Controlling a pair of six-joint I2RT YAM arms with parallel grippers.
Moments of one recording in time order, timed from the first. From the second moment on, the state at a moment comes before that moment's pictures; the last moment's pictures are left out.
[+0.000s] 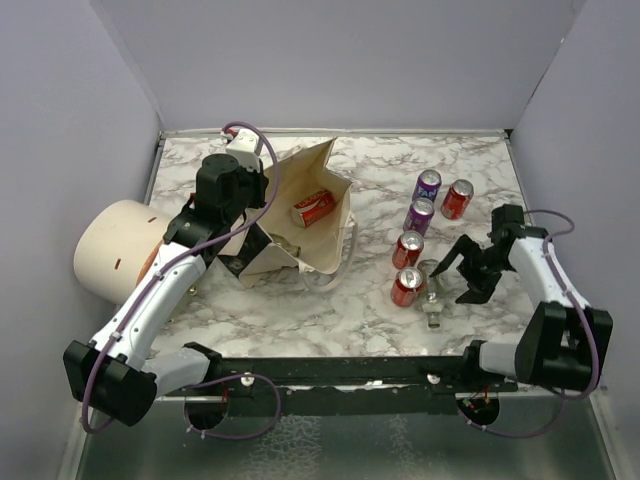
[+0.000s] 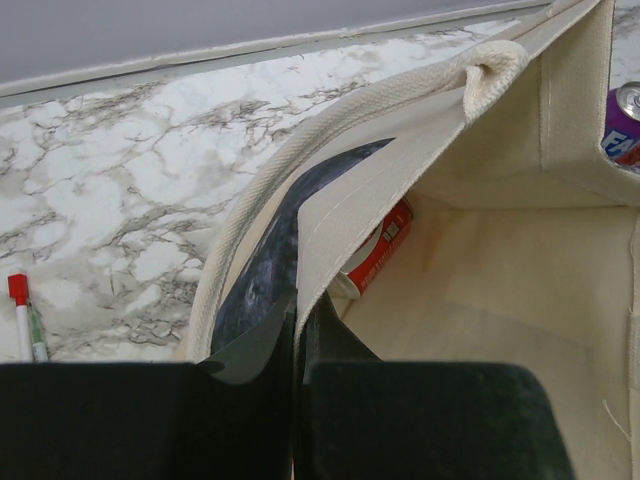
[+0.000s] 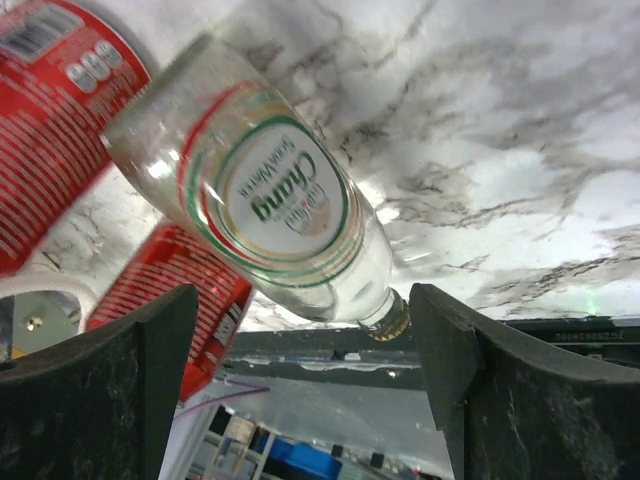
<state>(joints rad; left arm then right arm) -0.41 1.15 1.12 -0.29 -0.07 -0.13 -0.18 1.37 0.91 -1.03 -0.34 0.55</state>
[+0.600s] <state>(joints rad) -0.41 1.17 1.16 -0.32 -0.06 -0.14 -0.18 0.90 0.57 -0.85 -0.34 0.57</state>
